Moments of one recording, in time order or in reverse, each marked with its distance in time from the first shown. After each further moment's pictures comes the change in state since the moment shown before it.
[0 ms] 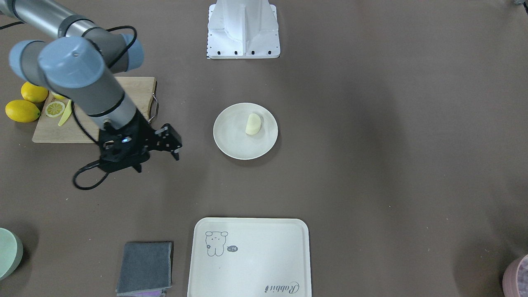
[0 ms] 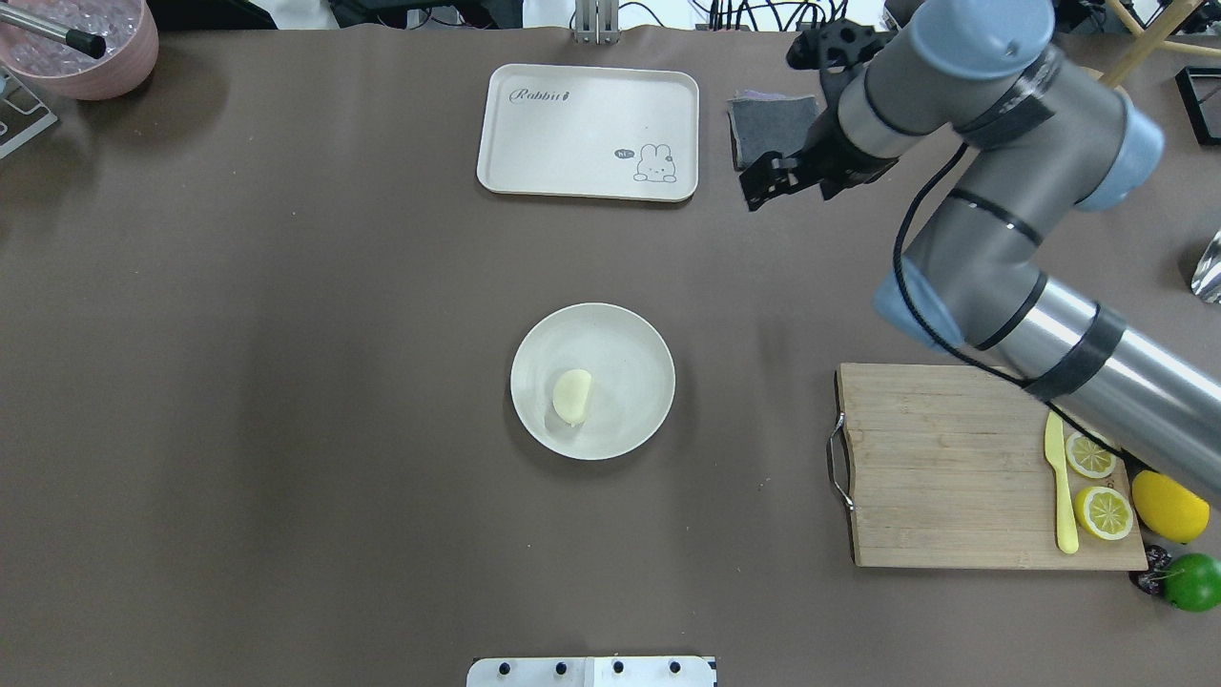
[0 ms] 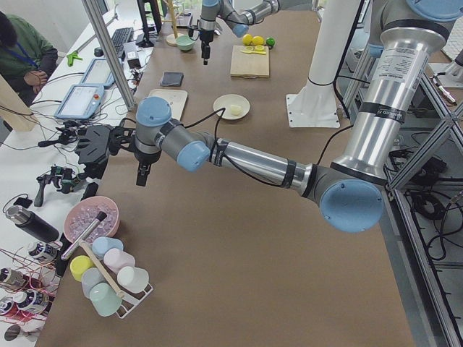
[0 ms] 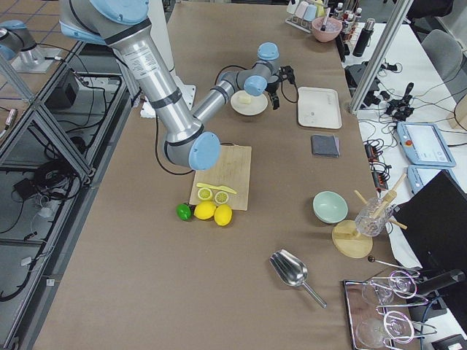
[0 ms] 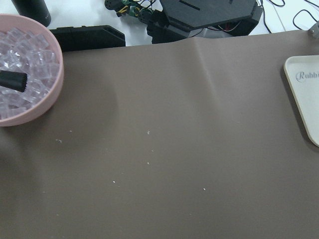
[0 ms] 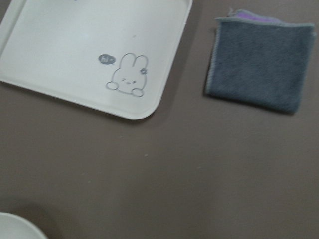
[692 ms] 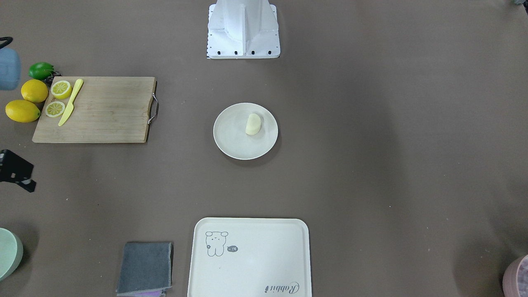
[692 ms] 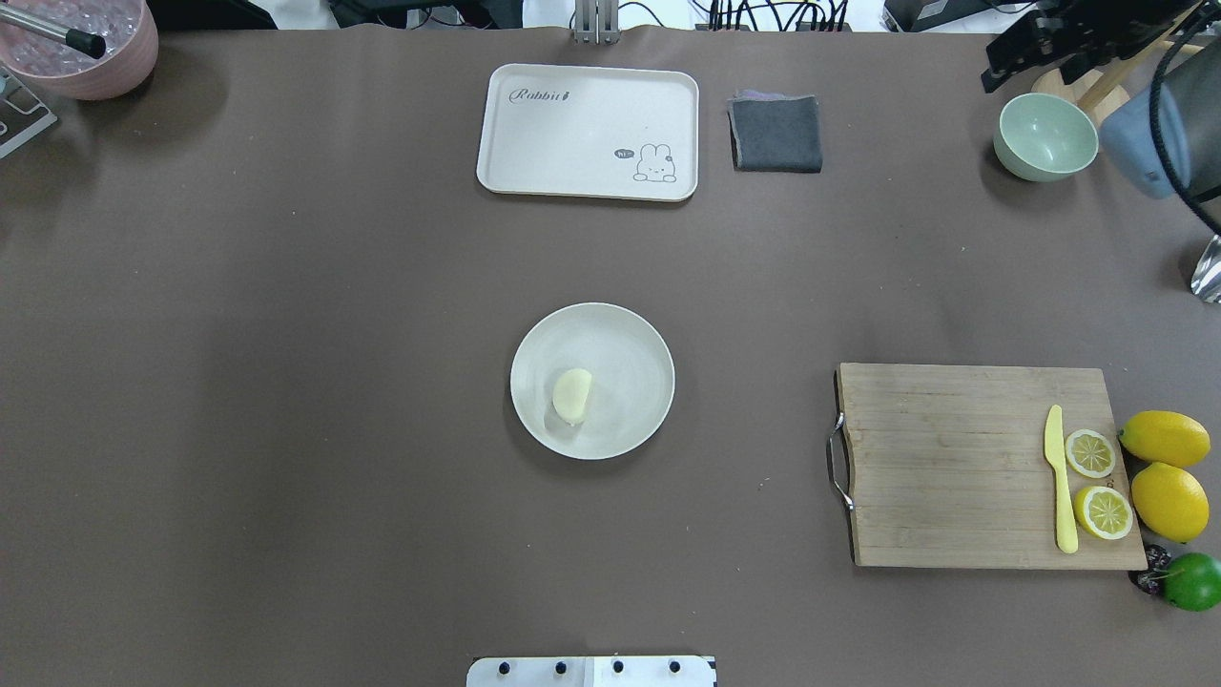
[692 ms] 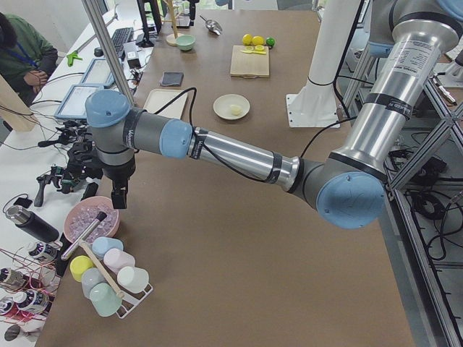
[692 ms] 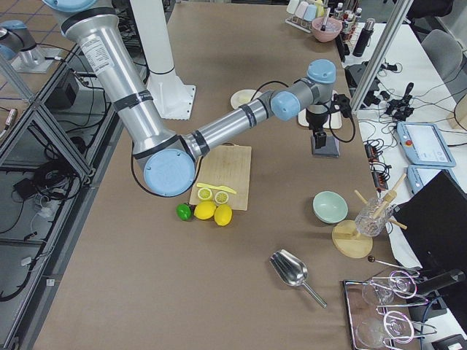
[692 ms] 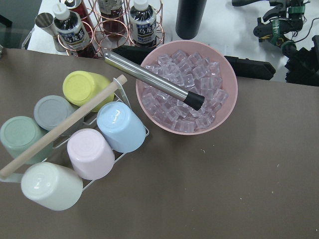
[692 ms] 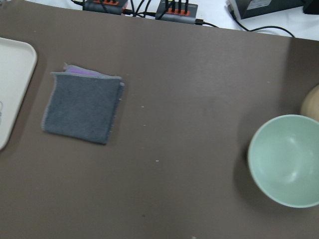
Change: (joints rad) left arm -0.180 -0.109 0.074 0.413 -0.029 0.265; right arm 0.364 -0.113 -0.028 -0.138 0.155 -0.344
